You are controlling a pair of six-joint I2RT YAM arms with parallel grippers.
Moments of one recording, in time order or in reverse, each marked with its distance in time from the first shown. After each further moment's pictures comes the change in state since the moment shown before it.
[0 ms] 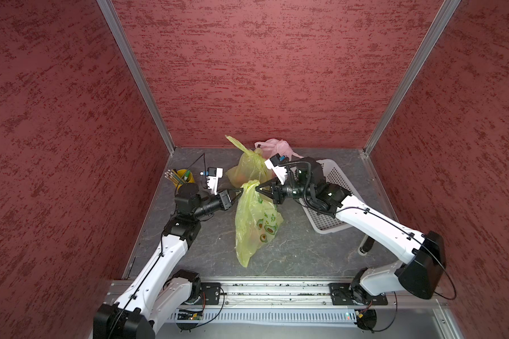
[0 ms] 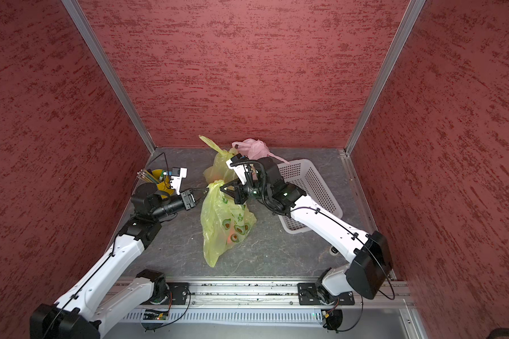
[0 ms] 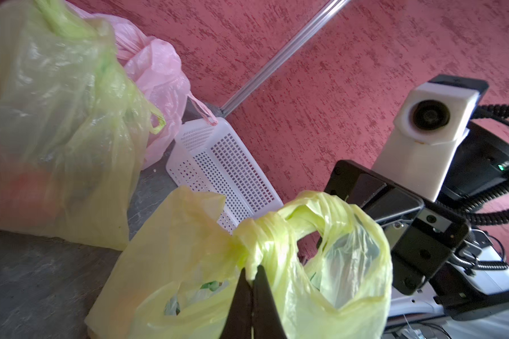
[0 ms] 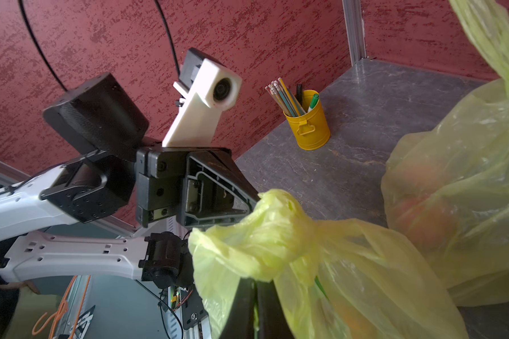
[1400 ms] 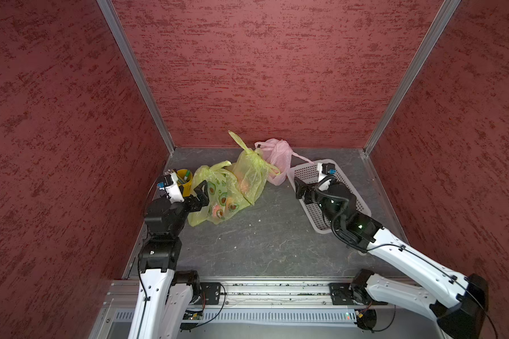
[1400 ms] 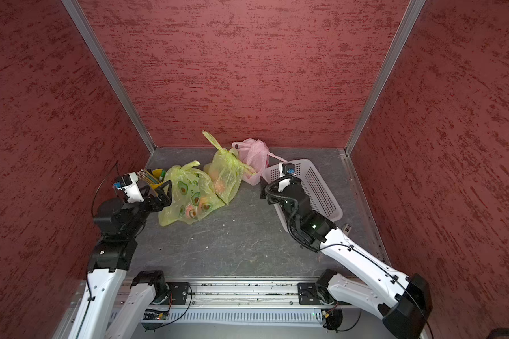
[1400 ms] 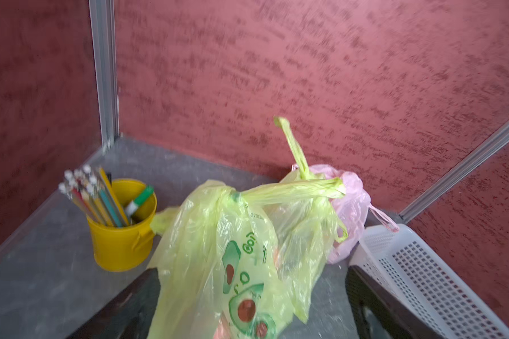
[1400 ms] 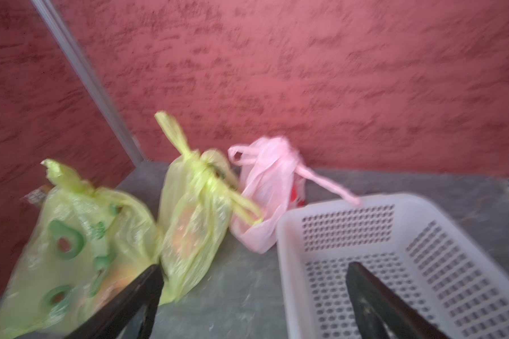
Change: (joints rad) left arm 0.249 -0.352 -0.049 -0.246 -0.551 0.412; right arm -0.012 -0.439 -0.508 0.288 1.065 -0.133
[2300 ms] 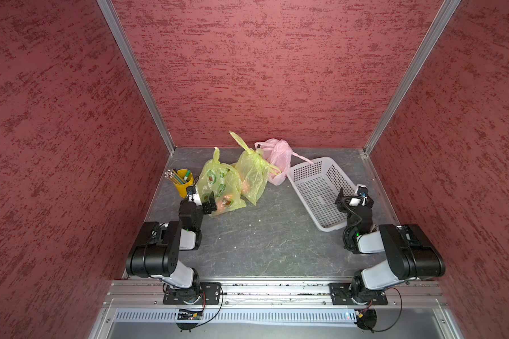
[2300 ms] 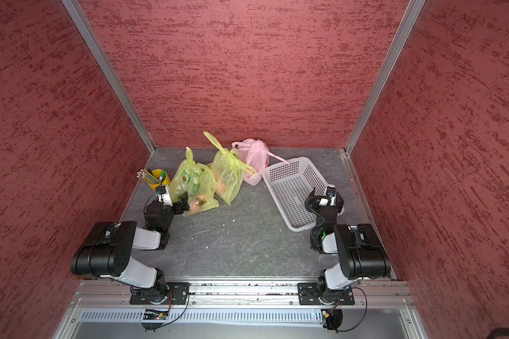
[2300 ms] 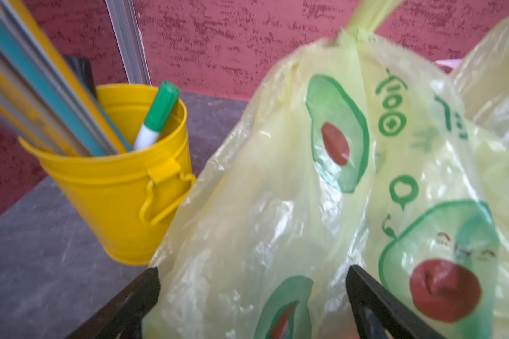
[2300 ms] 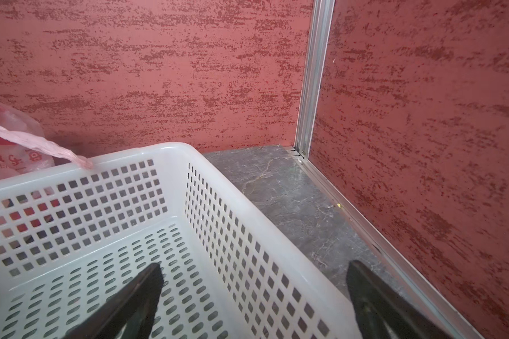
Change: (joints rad) left arm 0.004 0.993 -0.344 1.222 -0.171 0.175; right arm -0.726 0.536 -0.554 1.164 -0.235 -0.144
